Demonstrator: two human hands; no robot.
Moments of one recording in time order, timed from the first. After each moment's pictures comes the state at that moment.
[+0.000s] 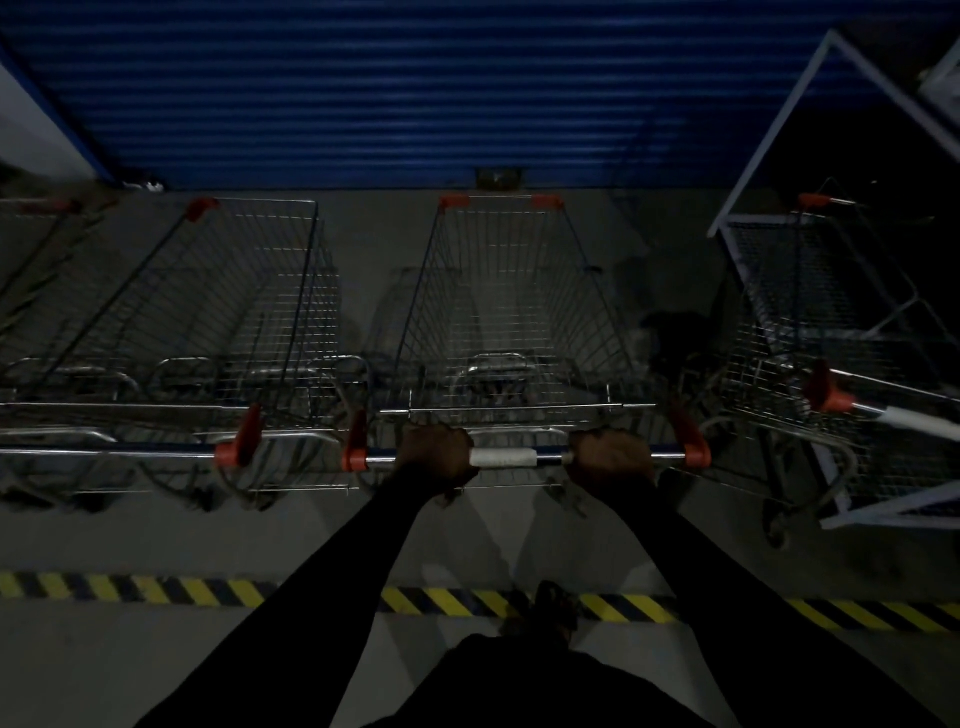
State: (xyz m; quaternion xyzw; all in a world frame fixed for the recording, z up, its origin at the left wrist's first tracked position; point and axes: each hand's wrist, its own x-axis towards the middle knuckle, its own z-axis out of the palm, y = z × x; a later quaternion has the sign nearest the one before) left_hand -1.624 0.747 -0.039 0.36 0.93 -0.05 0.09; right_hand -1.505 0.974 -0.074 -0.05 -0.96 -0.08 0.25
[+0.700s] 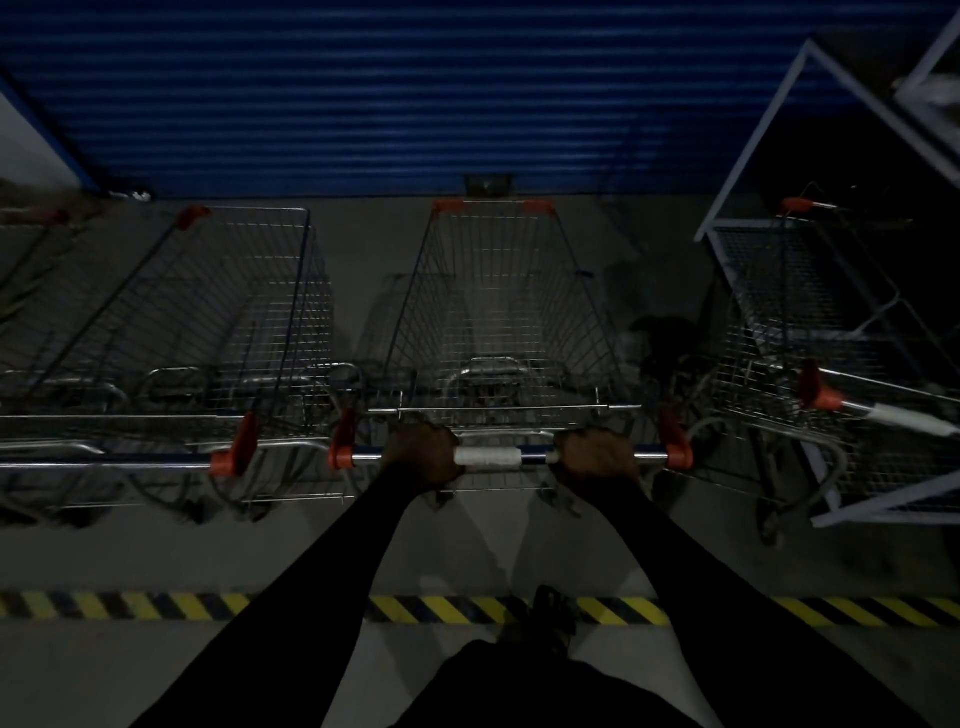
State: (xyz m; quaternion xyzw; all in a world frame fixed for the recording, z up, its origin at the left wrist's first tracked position) left_hand -1.640 0.739 -0.041 0.35 0.93 -0.05 0.10; right_hand -1.512 0.964 -0.073 -0.04 -0.96 -0.08 0.28
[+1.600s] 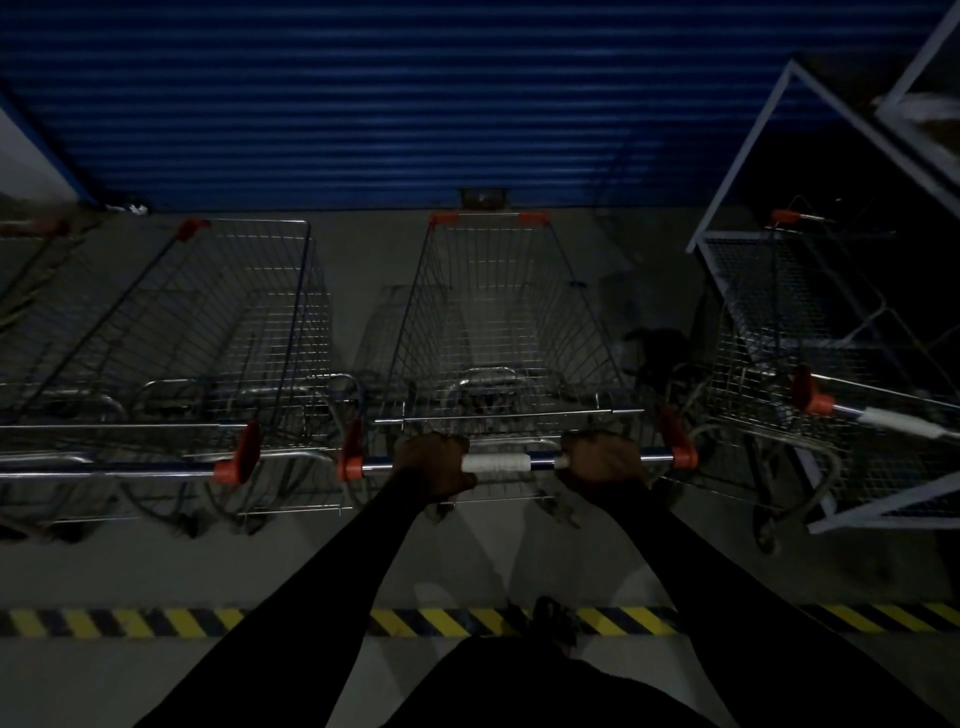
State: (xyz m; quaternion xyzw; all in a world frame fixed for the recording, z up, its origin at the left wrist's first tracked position) left_hand -1.628 0.739 -0.029 0.34 0.93 -0.01 0.15; right_hand -1.506 0.965 -0.063 -0.05 -0.98 -0.05 0.16
